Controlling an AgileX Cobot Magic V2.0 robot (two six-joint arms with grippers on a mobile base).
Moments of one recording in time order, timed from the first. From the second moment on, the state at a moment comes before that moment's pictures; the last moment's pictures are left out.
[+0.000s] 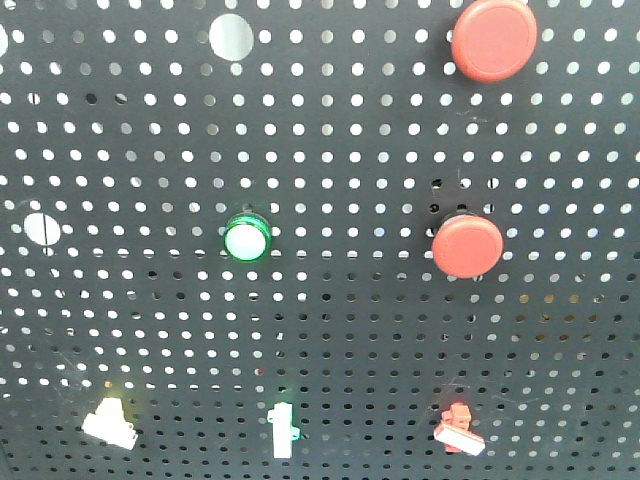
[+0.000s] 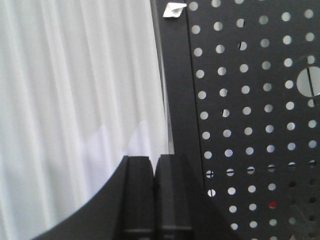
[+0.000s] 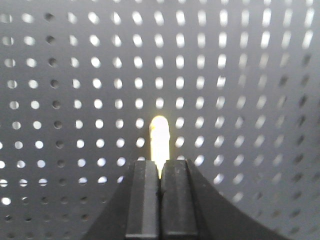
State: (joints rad) left arm -0.05 0.46 -0.51 0.11 -0.05 -0.04; right arm -0.06 0.36 -0.53 0.24 0.11 -0.22
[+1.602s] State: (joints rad) left arm -0.41 0.83 -0.51 0.12 -0.08 -0.04; right arm 0.29 0.61 -0.55 0.26 0.00 -0.40
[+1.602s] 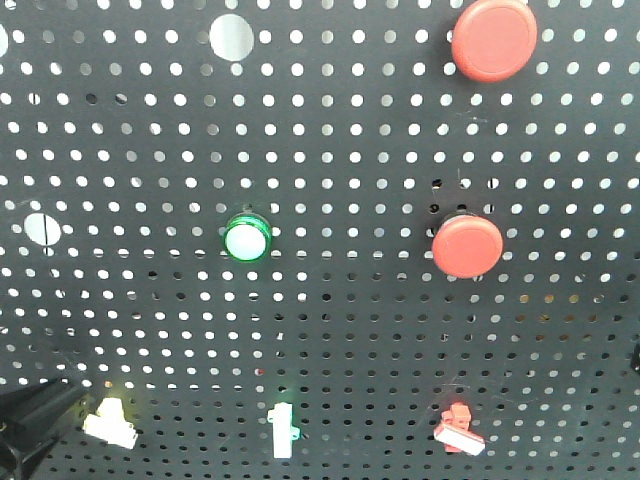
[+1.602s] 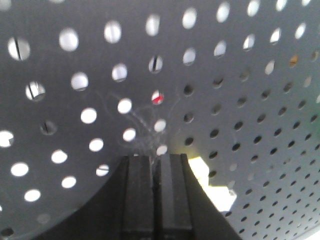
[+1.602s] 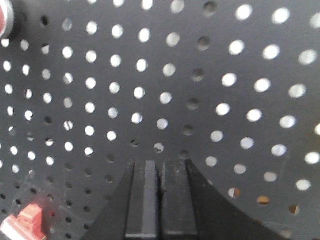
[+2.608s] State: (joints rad) left arm -0.41 0.84 -0.51 0.15 -0.08 -0.05; right arm 0.29 0.61 -0.55 0.26 0.00 -0.40
